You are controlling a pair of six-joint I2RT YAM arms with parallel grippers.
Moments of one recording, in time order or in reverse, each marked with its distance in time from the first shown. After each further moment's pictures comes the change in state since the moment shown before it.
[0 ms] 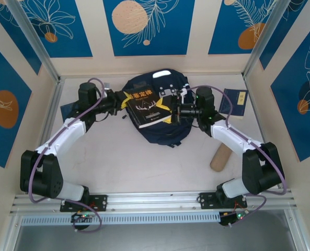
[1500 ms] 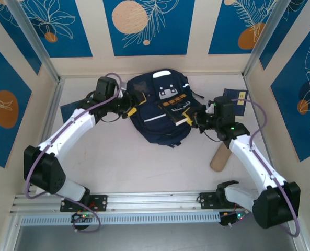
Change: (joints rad) left arm -0.212 0.089 0.305 -0.541 -0.206 0.395; right arm -0.166 -0.360 -0.029 -0.707 0.491 -0.181
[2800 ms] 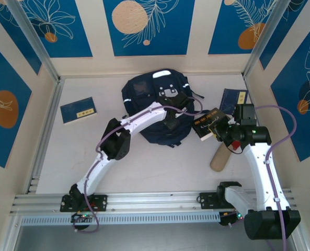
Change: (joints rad) left arm -0.414 0.938 0.935 -0.571 -0.754 0.987; right arm -0.224 -0.112 0.128 -0.604 0.168 -0.343
